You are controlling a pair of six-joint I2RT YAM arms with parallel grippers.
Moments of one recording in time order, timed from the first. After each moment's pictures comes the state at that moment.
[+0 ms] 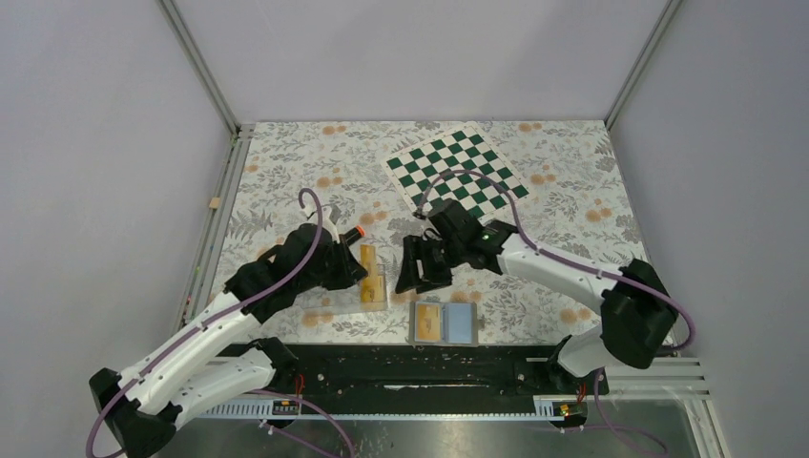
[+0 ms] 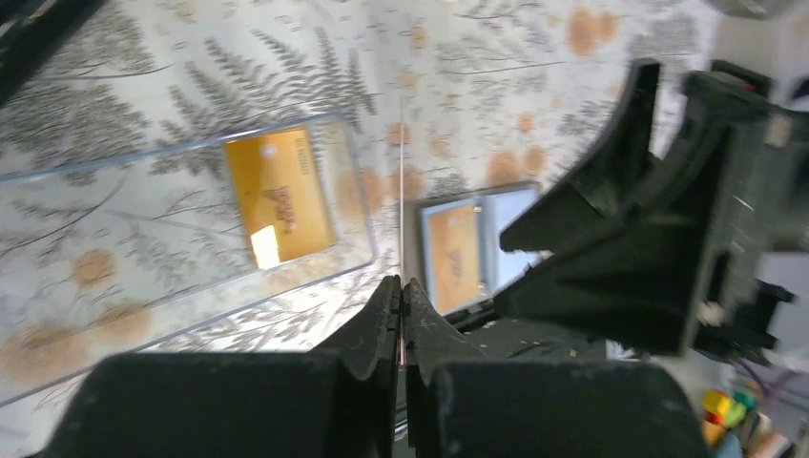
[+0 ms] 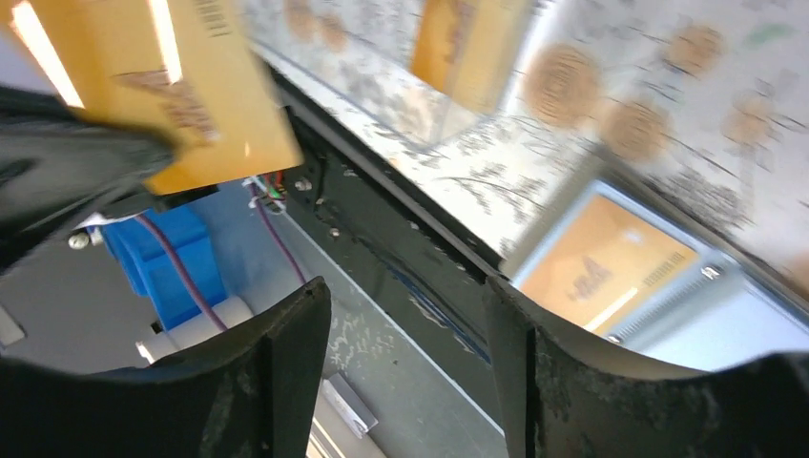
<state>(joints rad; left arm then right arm) -0.74 0.85 0.82 -0.72 -0.06 -0.79 0.87 1.53 1.09 -0.47 -0.45 0.75</state>
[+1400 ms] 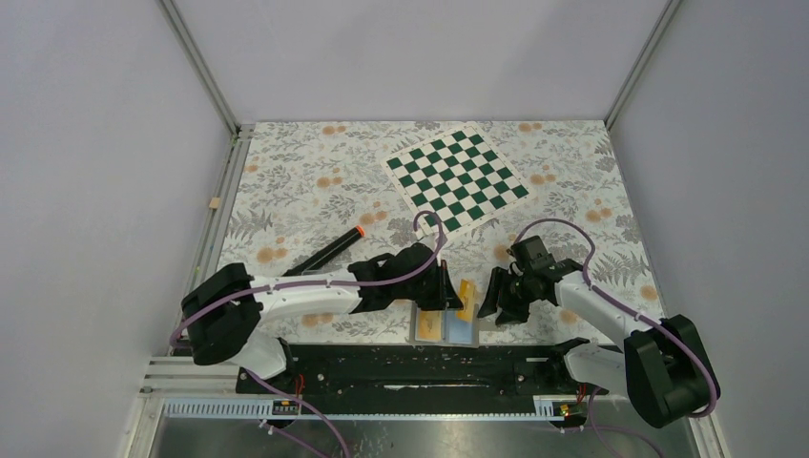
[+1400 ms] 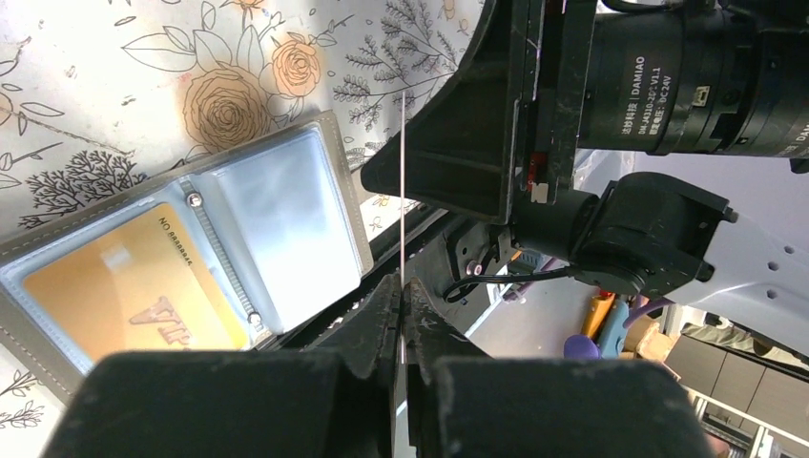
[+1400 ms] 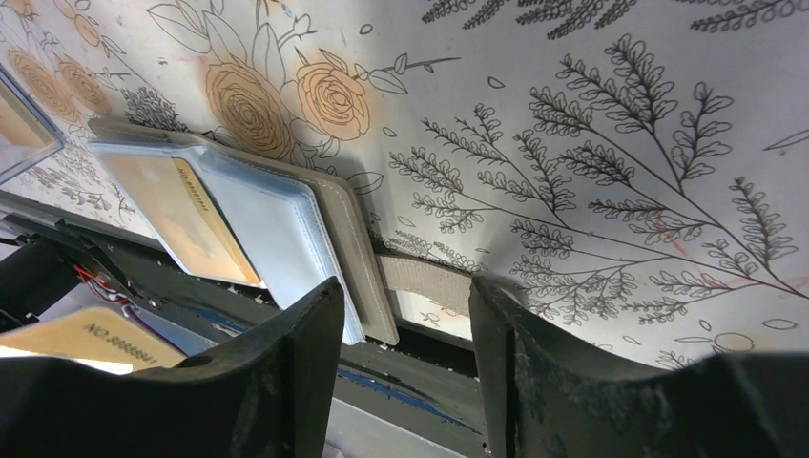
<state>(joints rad) -1.11 1.48 0.85 -0.03 0.13 -1.06 0.38 1.15 0.49 -0.60 -0.36 0.65</state>
